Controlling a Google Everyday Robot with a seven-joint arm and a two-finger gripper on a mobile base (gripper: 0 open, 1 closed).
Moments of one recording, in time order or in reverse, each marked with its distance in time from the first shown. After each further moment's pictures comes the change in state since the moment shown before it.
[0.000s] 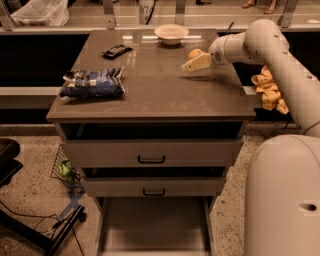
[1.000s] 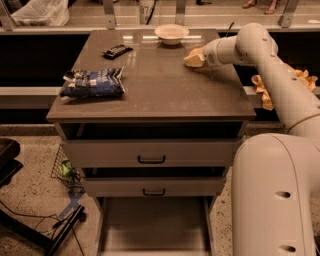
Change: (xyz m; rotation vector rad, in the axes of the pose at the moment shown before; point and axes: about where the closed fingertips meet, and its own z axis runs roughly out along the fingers) arm 0.006 0.002 0.032 -0.028 0.004 0.033
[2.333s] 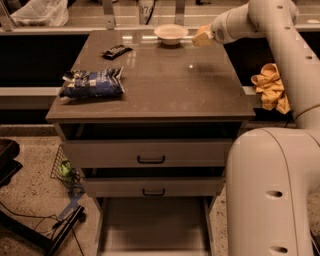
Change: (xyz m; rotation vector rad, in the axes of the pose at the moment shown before) arm -0.064 -0.011 -0.057 0.040 0.039 -0.102
